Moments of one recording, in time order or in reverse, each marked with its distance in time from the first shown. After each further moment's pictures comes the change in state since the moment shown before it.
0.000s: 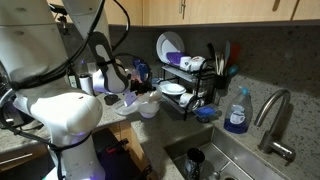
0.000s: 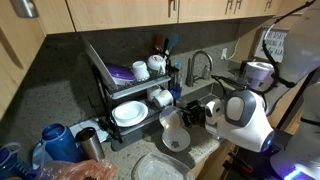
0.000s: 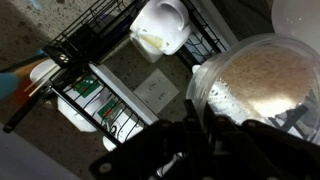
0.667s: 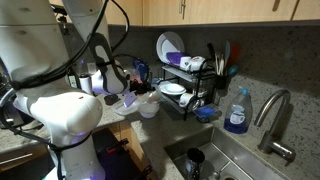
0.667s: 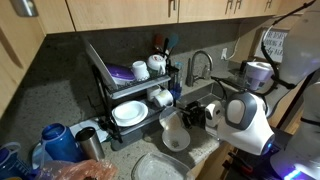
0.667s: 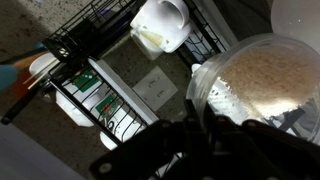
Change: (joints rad) arm 0.000 0.017 0.022 0.000 0.006 -0.035 -0.019
